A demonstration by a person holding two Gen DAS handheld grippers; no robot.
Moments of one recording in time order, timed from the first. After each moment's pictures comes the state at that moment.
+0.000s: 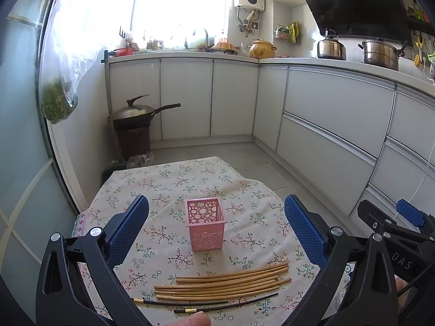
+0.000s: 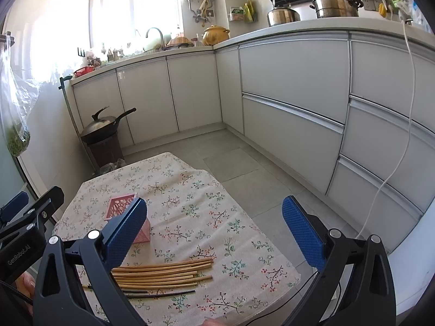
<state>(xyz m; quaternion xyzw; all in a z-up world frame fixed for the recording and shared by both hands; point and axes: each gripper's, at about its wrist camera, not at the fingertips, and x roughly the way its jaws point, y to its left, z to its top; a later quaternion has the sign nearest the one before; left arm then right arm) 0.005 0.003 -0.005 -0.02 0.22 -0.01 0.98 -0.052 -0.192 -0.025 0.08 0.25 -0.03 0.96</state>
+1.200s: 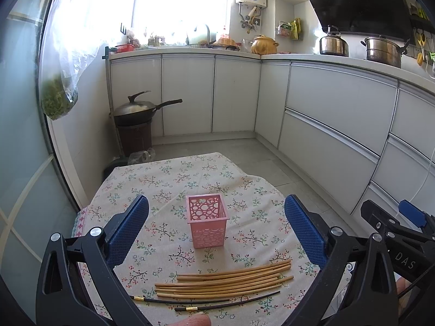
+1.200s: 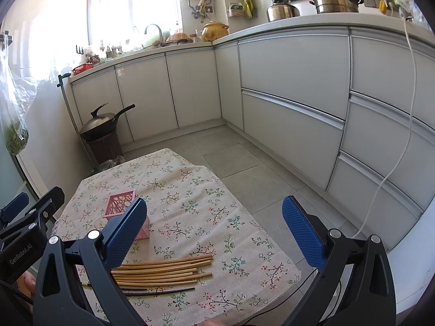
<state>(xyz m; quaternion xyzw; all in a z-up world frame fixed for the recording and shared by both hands) 0.008 0.005 -0.011 -0.02 0.23 0.00 0.97 -0.049 -0.191 -0.026 0.08 0.26 -0.04 0.96</state>
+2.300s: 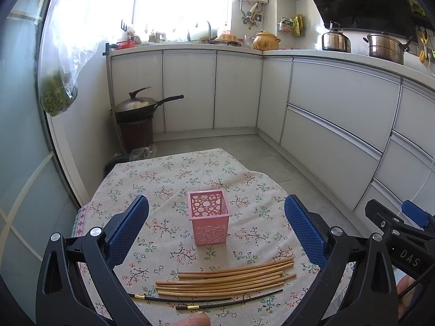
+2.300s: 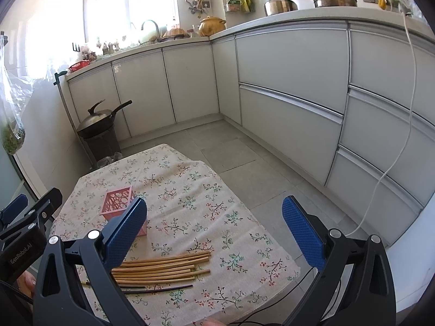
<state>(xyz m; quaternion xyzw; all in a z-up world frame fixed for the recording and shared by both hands) 0.010 0.014 -0.022 -0.02 0.24 0.00 0.97 -0.044 -0.193 -0.031 0.08 0.28 -0.04 0.96</state>
